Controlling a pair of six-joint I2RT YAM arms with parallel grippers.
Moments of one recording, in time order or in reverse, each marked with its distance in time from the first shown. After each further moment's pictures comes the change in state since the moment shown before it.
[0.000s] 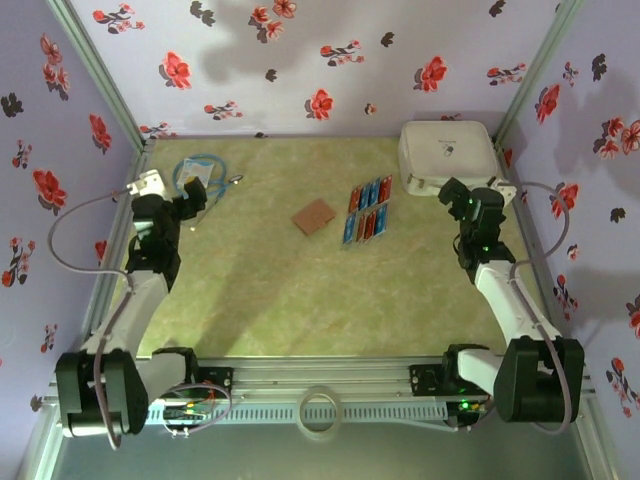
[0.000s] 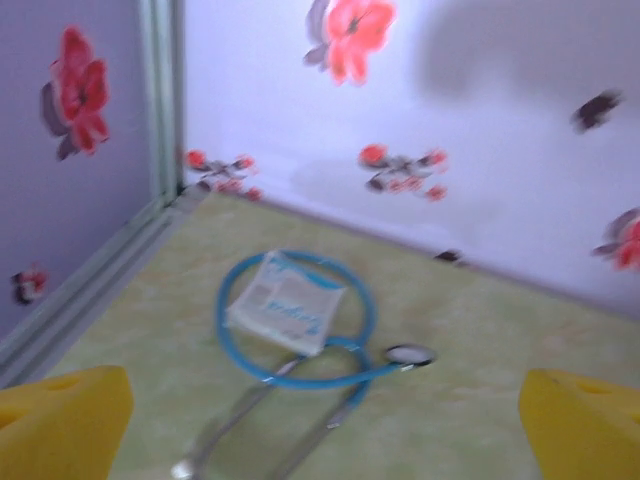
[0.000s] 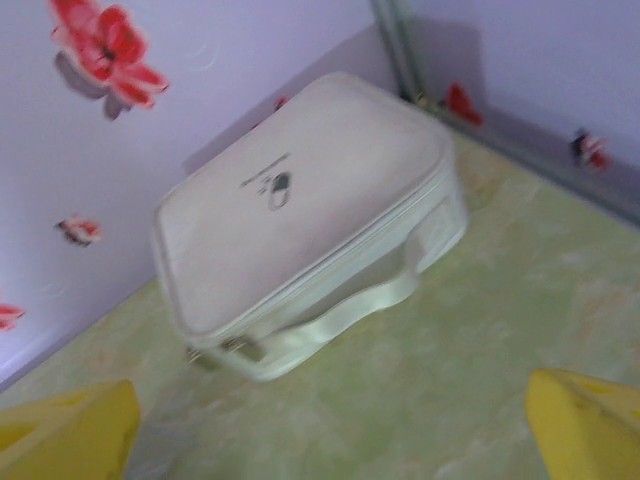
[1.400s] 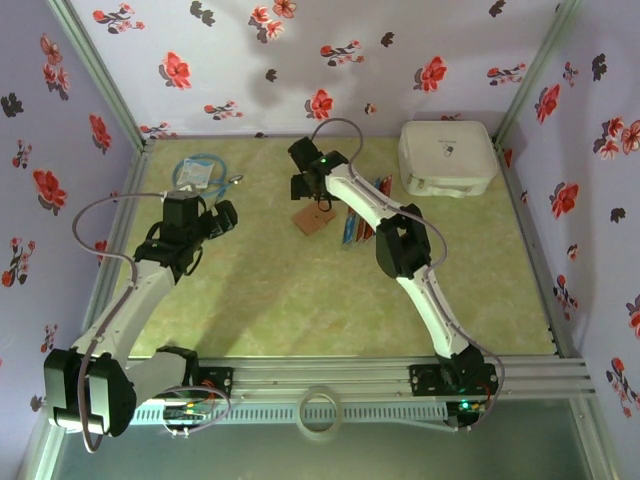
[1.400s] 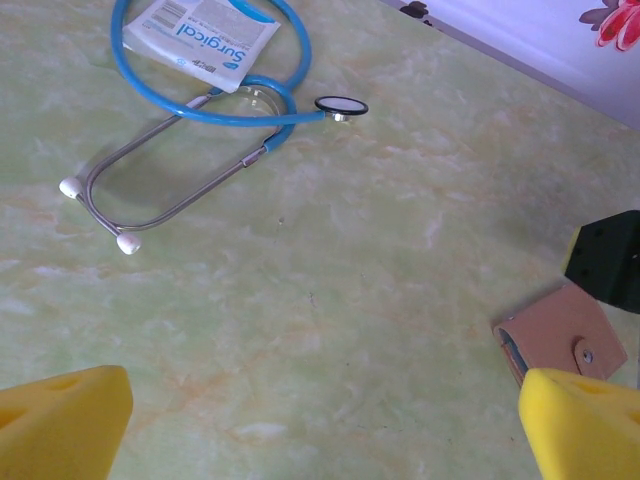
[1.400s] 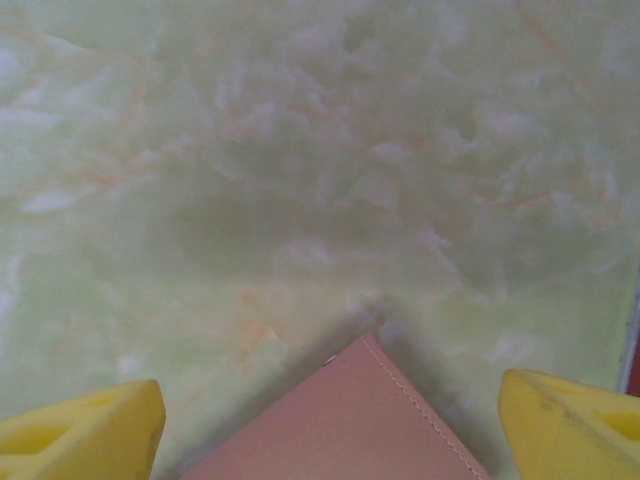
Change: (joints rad) left arm -0.179 0.038 0.146 -0.580 0.027 -0.240; right arm 0.642 1.420 1.683 -0.993 -0.019 -0.016
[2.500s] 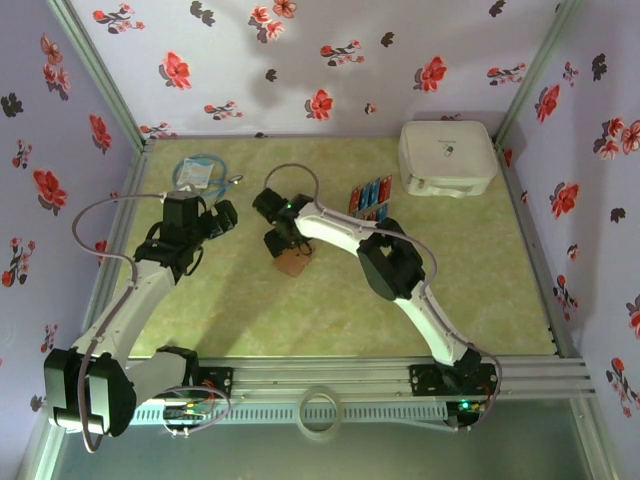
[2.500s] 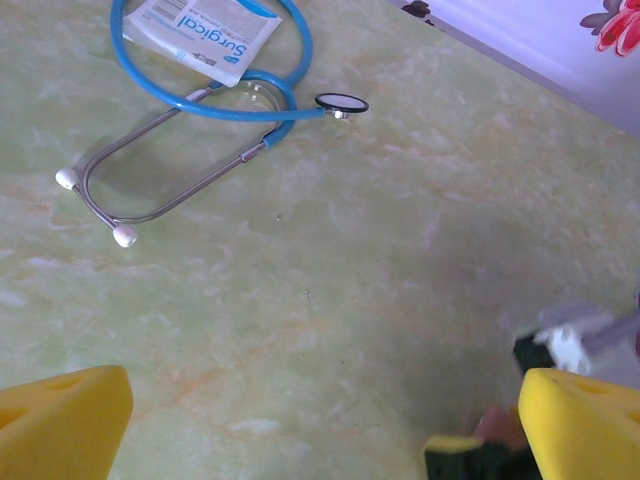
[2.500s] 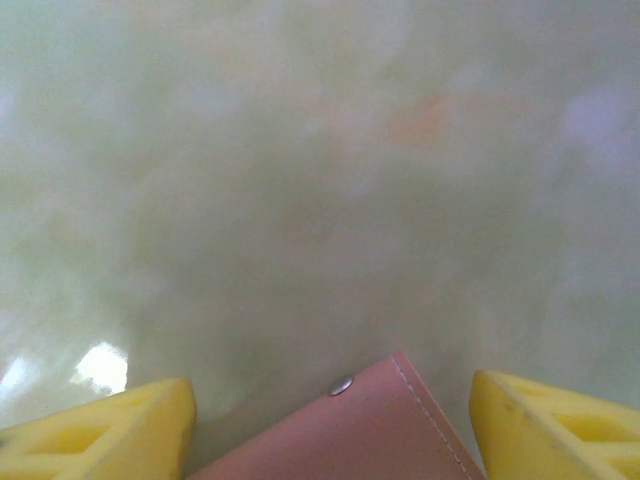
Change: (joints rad) left arm 0.000 0.000 -0.001 -0.003 0.007 -0.026; right arm 0.270 -0.174 -0.425 0.116 -0.043 -0.256
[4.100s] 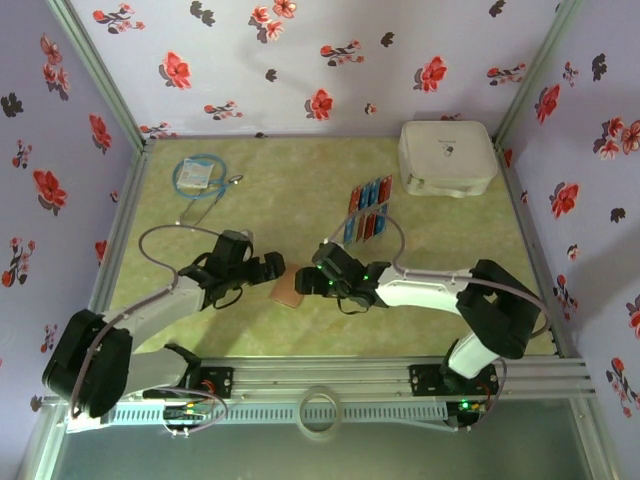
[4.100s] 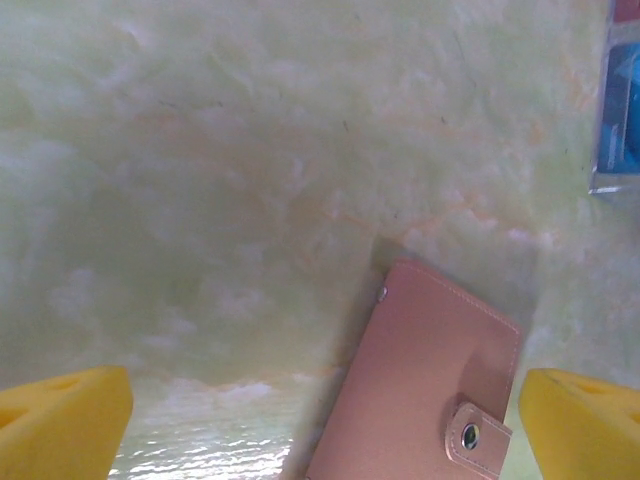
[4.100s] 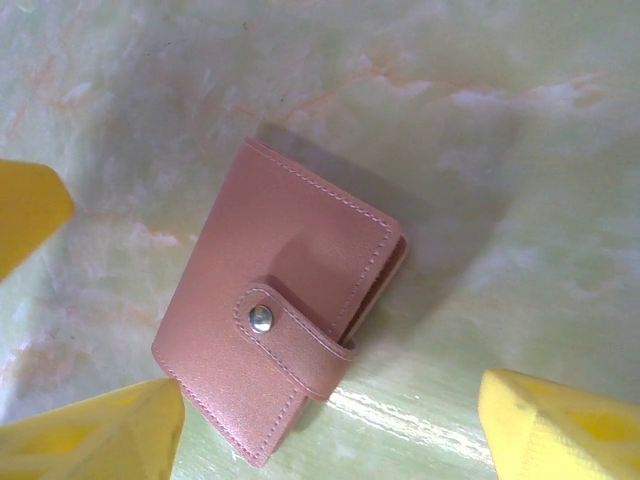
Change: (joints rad) left arm -0.336 0.118 -0.280 0.193 0.187 -0.158; right arm 0.075 -0.818 -1.170 0.750 -0.106 0.603
